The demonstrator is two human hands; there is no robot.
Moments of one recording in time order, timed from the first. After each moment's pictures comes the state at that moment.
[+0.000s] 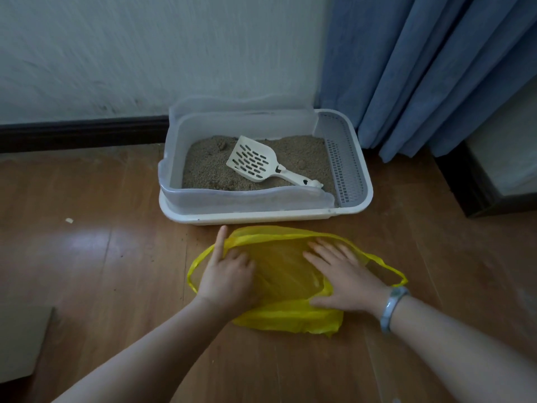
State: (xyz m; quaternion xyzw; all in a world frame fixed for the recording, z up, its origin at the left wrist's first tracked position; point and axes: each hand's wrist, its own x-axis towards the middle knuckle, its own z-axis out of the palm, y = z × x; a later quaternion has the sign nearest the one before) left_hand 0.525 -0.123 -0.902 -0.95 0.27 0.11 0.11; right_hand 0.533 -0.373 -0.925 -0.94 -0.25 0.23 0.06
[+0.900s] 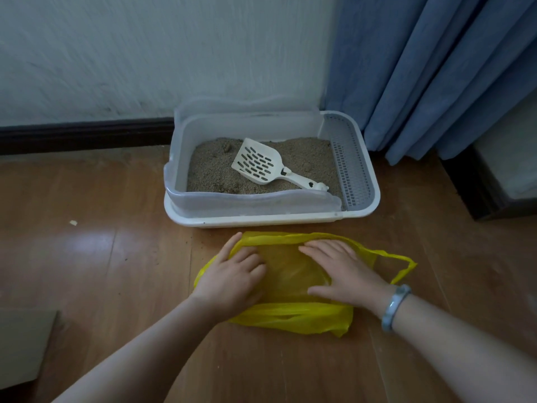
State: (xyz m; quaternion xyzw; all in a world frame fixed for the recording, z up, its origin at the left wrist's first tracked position) left_hand 0.536 -0.100 -0.914 -0.93 0.37 0.04 0.01; right_hand 0.547 -0.359 -0.915 -0.95 -0.25 0.17 0.13
